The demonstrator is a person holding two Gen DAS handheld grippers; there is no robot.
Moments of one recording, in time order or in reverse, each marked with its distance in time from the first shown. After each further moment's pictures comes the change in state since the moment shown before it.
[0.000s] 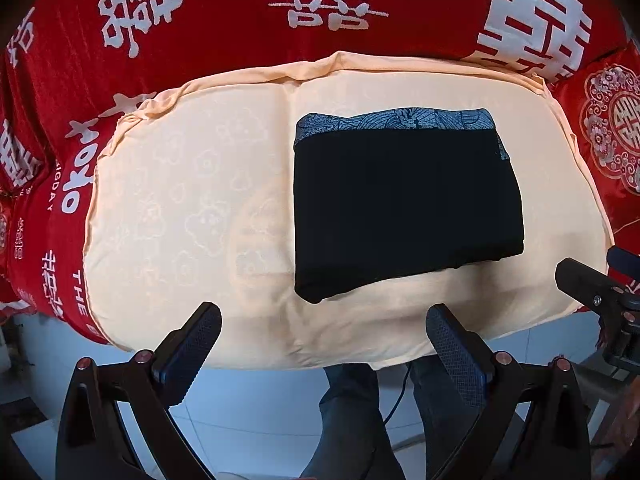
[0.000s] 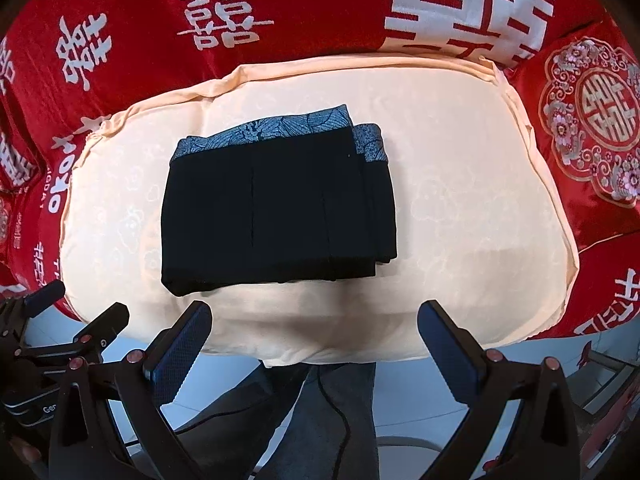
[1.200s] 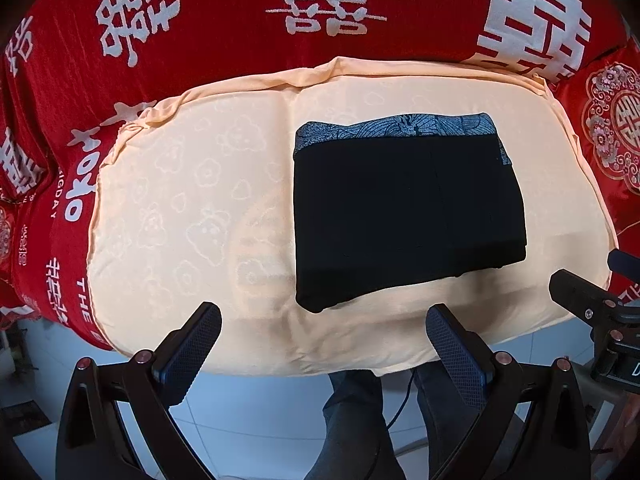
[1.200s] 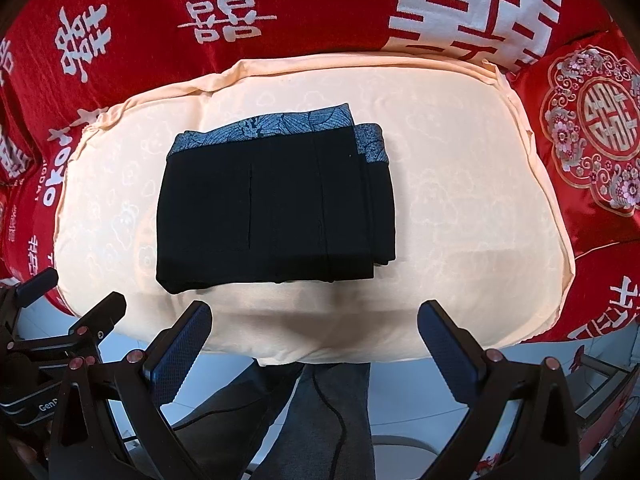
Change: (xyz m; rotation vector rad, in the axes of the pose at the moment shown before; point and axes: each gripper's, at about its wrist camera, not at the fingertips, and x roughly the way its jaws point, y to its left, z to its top) left arm 0.000 -0.008 0.004 -0.015 -0.014 0.021; right arm 0.004 0.001 0.004 -0.028 0.013 -0.020
